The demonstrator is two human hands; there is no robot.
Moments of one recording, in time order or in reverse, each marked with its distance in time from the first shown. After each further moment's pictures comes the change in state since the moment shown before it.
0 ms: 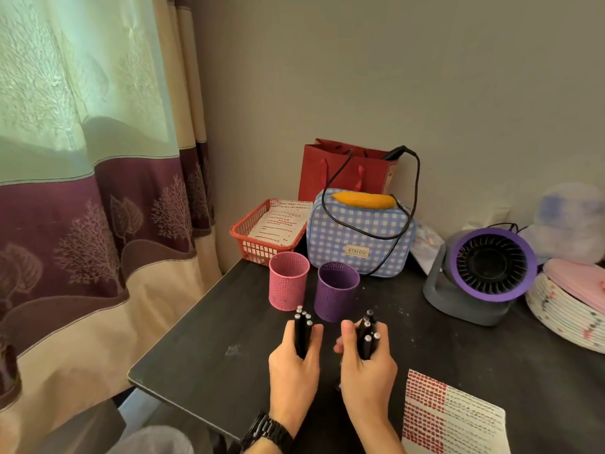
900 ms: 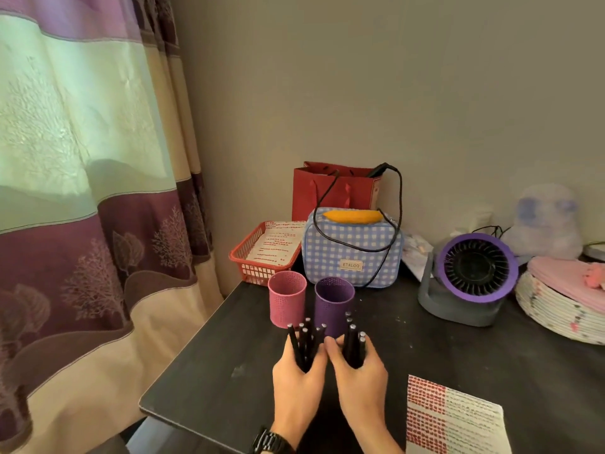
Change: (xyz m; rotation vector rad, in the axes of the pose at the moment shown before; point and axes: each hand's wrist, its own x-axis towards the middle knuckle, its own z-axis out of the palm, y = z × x) left_hand -0.001 0.025 -0.012 -0.021 -0.090 0.001; right_hand -0.005 -0.025 0.001 0.052 -0.074 0.202
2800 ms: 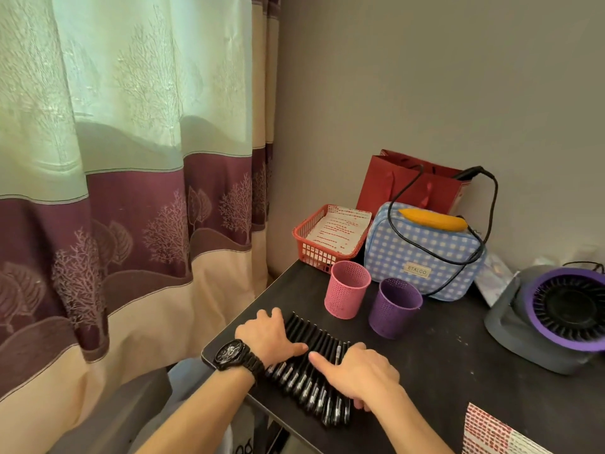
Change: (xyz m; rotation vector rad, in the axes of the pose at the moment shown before) left_hand 0.078 -0.003 -0.131 1.297 -0.356 -0.378; right_hand 0.018 -0.027 0.076 -1.301 -0.691 0.205
